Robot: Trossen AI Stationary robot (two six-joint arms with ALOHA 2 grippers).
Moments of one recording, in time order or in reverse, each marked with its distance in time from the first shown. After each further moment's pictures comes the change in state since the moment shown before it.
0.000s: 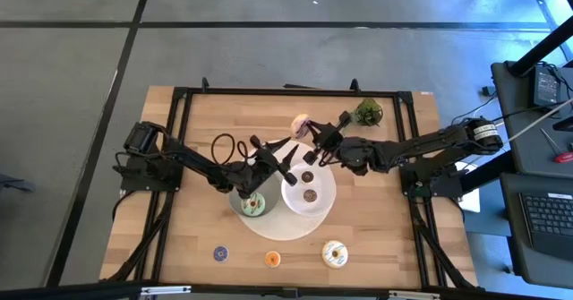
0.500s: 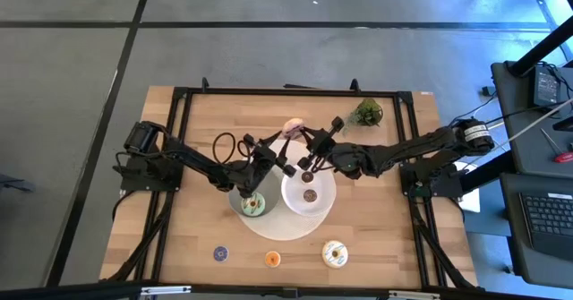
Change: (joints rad) left arm 0.012 0.000 0.000 -0.028 -0.183 0.072; right arm 0.016 0.083 0.000 0.064 -0.014 -0.006
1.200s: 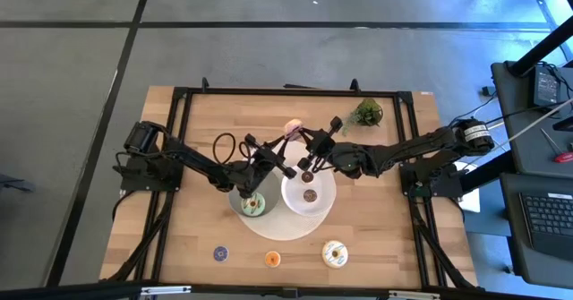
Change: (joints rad) left arm -0.004 0.000 0.000 -0.004 0.035 0.079; right arm 0.000 0.000 0.000 0.006 -0.040 0.004
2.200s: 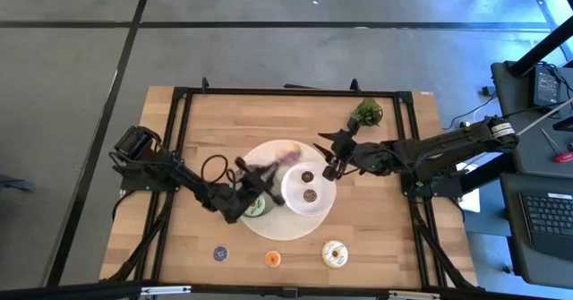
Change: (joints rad) left arm -0.235 -0.039 -0.001 -0.043 -0.088 -0.099; right arm 0.063 -0.283 0.001 -0.506 -0.129 0.181
